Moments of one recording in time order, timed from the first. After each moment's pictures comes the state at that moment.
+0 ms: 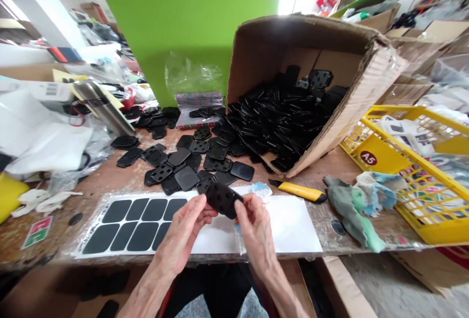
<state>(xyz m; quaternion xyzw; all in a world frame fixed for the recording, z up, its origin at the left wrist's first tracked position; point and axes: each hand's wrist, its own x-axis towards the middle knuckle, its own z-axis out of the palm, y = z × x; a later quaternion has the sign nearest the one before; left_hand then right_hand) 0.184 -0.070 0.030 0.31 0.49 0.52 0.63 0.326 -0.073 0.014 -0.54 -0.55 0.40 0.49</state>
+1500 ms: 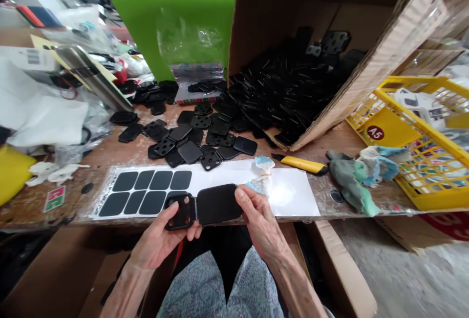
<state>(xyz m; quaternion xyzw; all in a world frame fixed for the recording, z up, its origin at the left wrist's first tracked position) 0.136 -0.128 0.019 0.23 0.39 0.48 0.75 0.325 -0.106 0.026 -0.35 -0.32 0.73 0.50</state>
